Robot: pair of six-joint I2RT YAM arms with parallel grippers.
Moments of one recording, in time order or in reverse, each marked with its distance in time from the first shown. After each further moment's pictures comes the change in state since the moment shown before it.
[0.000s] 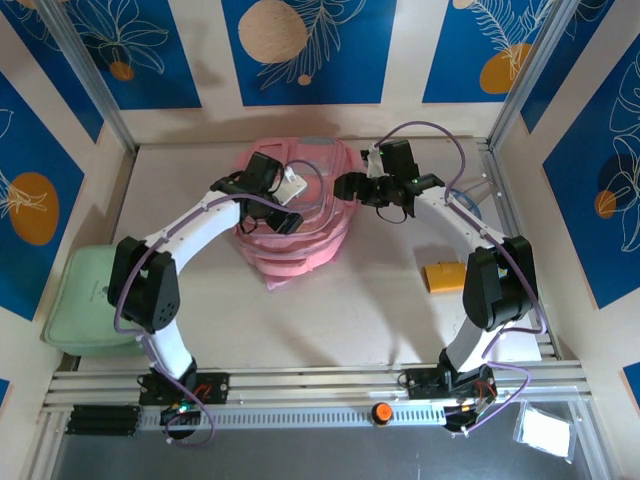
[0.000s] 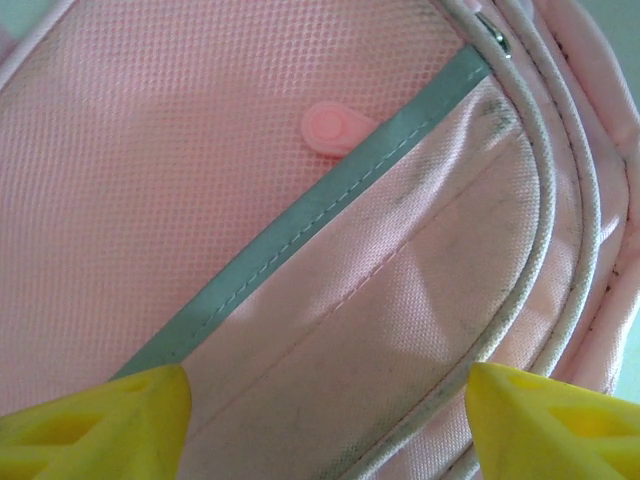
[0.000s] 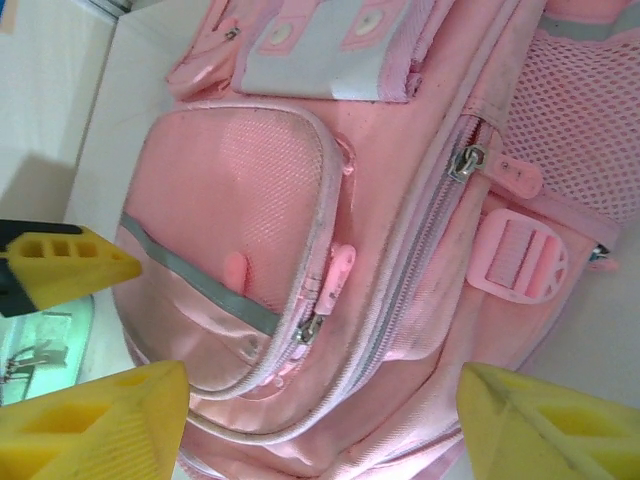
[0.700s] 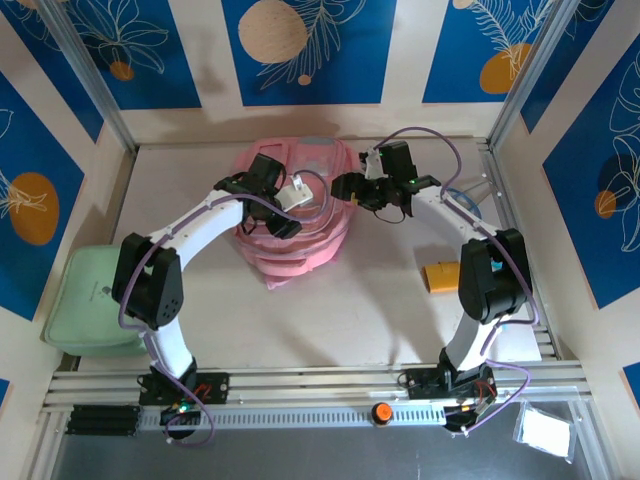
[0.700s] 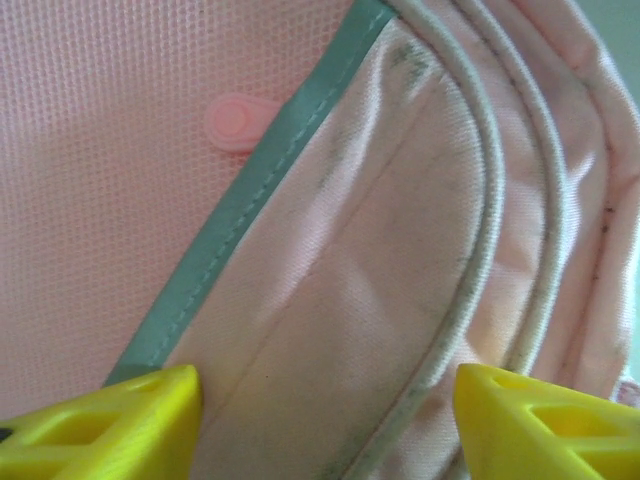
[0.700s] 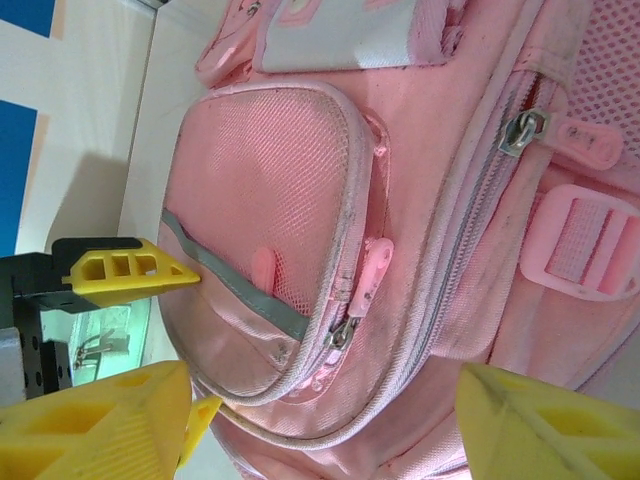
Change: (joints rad) left arm -0.001 0.027 0.000 -0.008 0.034 0.191; right arm -0.013 0.058 -0.006 0.058 -0.131 0.084
